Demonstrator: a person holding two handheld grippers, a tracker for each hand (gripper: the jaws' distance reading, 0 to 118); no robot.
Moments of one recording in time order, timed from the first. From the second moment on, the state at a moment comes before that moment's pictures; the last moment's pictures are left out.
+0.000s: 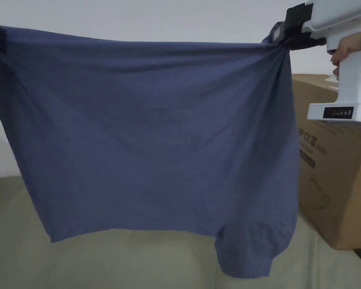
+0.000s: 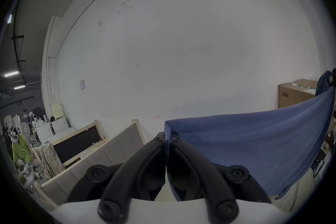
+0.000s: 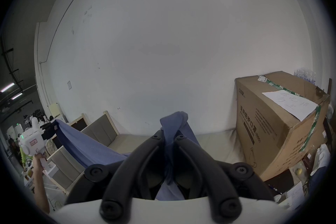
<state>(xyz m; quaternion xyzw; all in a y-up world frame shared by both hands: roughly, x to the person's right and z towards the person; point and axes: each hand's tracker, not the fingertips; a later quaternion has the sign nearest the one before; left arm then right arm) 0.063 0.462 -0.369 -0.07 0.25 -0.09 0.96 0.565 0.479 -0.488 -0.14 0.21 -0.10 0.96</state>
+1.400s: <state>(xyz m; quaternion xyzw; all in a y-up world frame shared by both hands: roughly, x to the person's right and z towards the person) 0.100 0.007 -0.109 -0.43 0.15 0.05 0.89 0.644 0.006 -0.191 -0.46 0.13 -0.15 0.87</state>
